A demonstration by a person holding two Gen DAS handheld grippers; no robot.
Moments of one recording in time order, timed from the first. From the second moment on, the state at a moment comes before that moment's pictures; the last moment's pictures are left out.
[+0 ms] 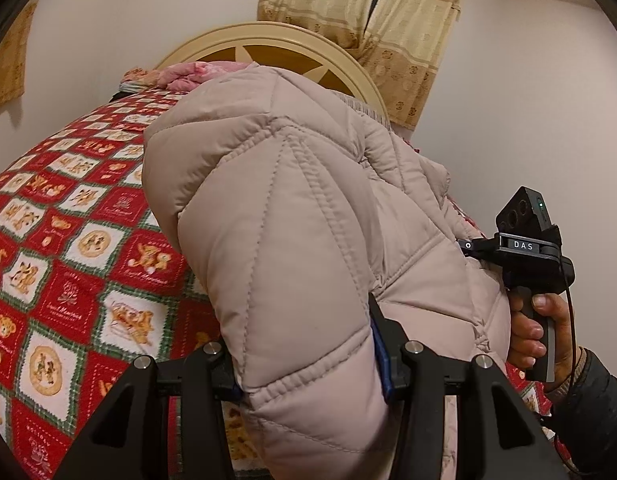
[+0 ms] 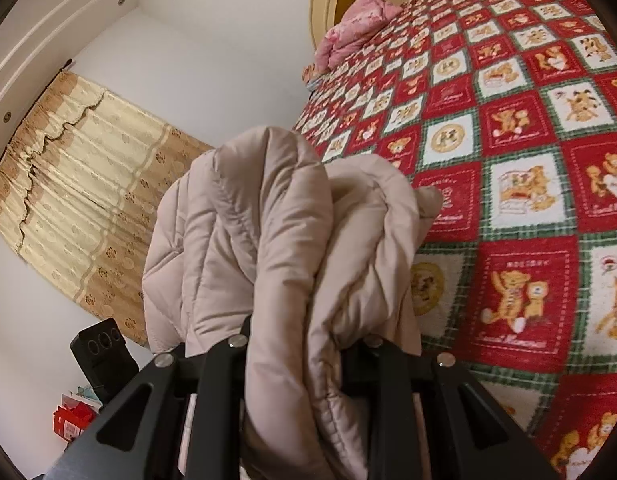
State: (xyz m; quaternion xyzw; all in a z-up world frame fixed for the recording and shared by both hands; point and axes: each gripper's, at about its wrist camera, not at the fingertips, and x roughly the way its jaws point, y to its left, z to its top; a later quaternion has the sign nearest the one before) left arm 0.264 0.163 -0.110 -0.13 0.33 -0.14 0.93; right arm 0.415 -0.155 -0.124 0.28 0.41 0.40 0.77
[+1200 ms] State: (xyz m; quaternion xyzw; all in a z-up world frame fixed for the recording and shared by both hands) left arm 0.258 0.210 -0.170 -0.13 0.35 -0.03 0.93; right arm 0.429 -0.095 -0.172 0.24 0.48 0.37 0.76
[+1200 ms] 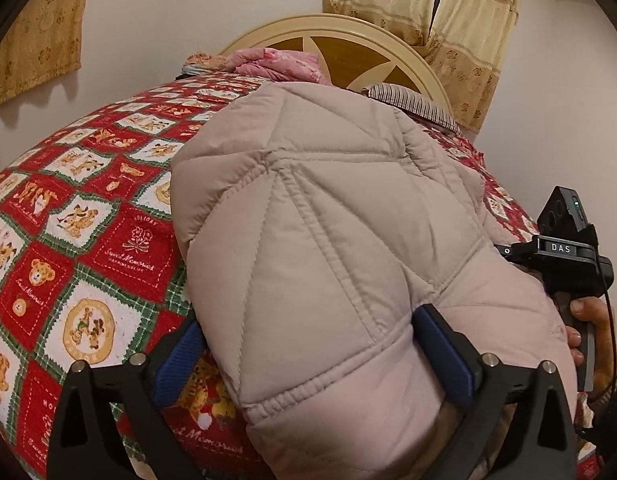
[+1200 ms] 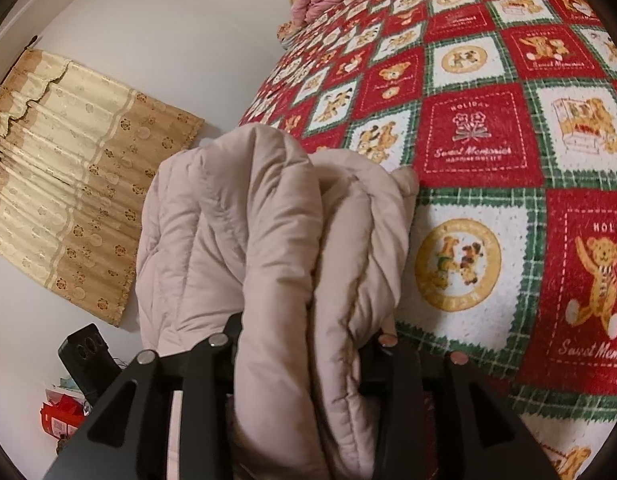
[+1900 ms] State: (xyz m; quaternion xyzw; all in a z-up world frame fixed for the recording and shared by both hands) left arm 0.247 0.183 -0.145 -0.01 0.33 0.06 0.94; right arm 0.397 -0.069 -0.132 0.05 0.41 0.25 0.88
